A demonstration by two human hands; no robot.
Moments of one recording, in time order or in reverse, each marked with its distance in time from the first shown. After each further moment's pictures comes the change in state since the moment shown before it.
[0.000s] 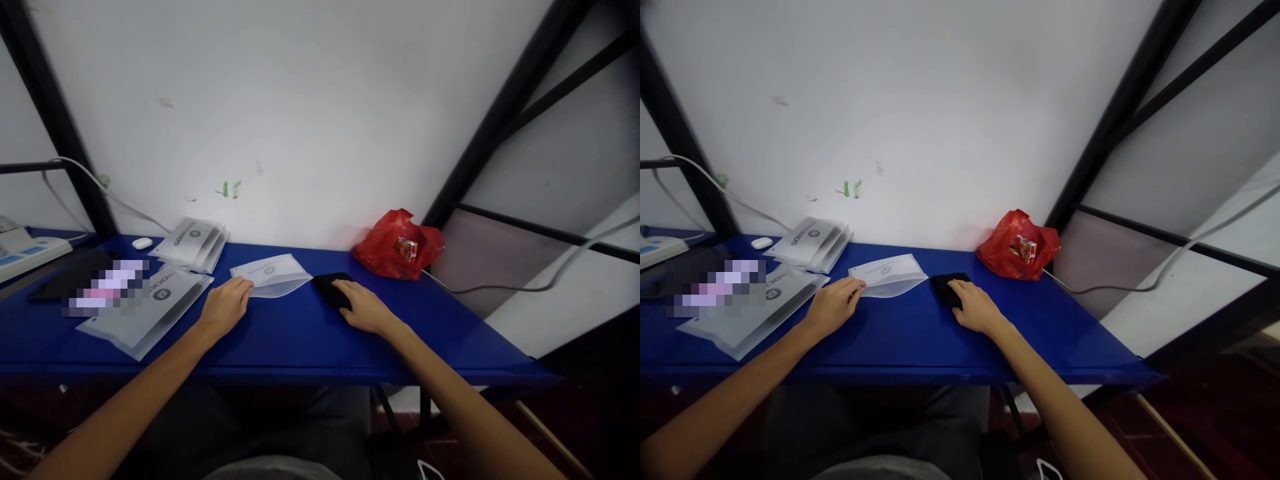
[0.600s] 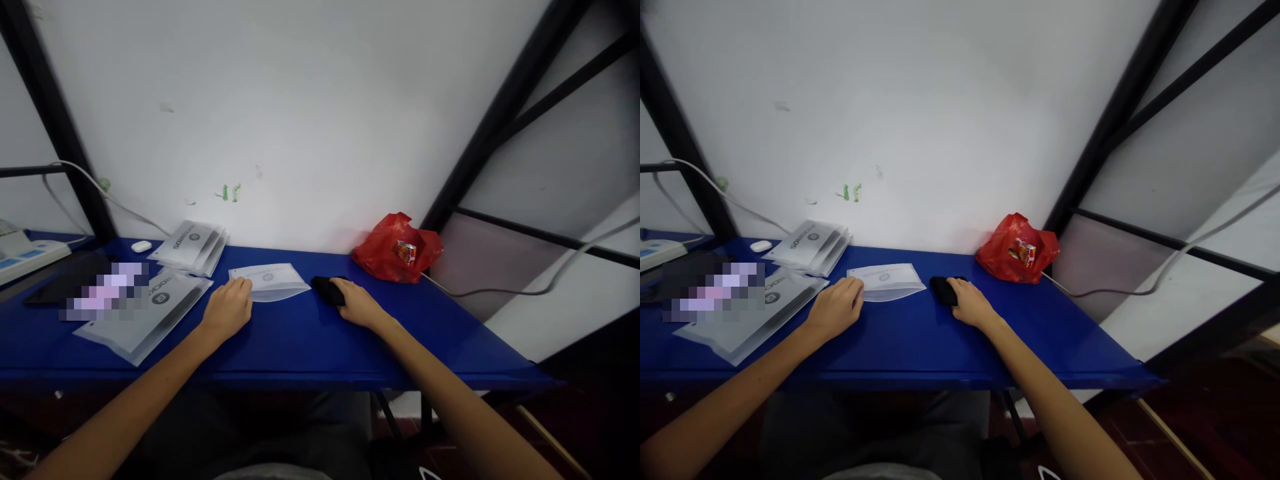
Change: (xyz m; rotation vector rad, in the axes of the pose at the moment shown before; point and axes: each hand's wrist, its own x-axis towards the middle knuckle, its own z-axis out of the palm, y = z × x) left_hand 0.005 0.011 -0.008 0.141 -0.020 0.033; right_hand 0.018 0.005 0.007 0.048 0.038 0.014
